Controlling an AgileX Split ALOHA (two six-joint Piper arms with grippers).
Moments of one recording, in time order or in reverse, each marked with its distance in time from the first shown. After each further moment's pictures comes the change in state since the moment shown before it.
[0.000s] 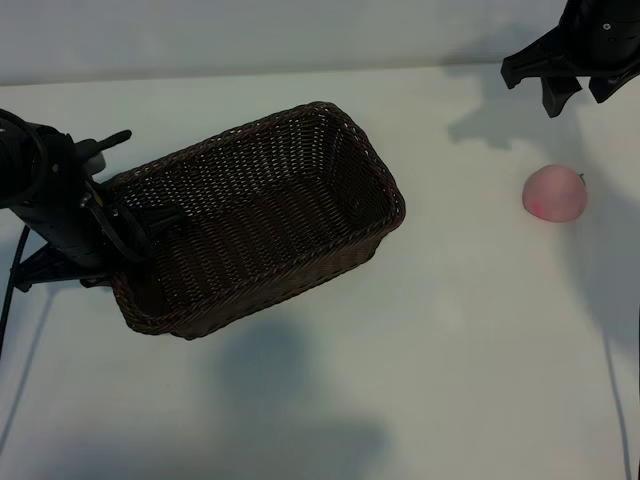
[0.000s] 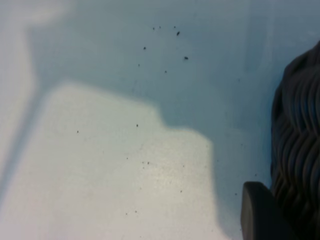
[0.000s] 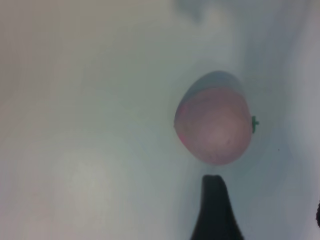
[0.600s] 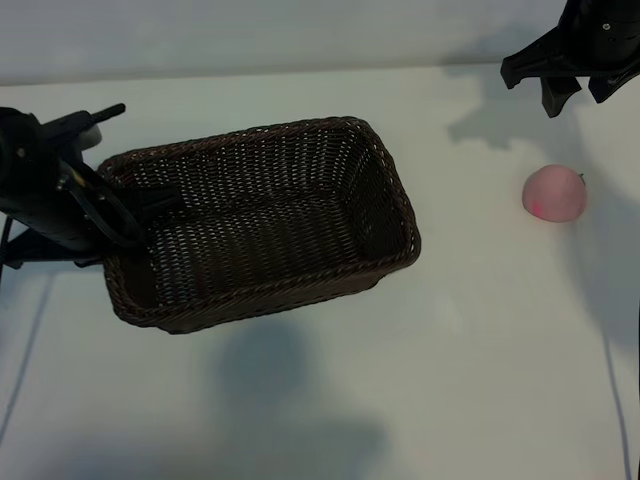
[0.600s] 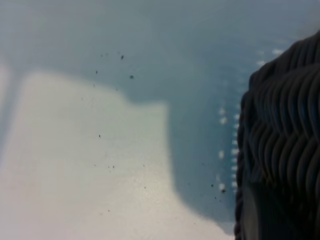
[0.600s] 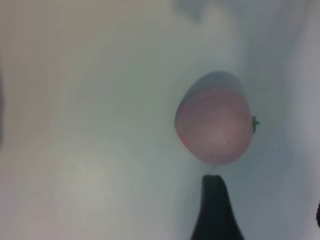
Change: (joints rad) left arm 0.019 -0.131 0.000 -0.100 -0.003 0.202; right arm 0.000 0.000 0.000 0.001 0.000 -0.001
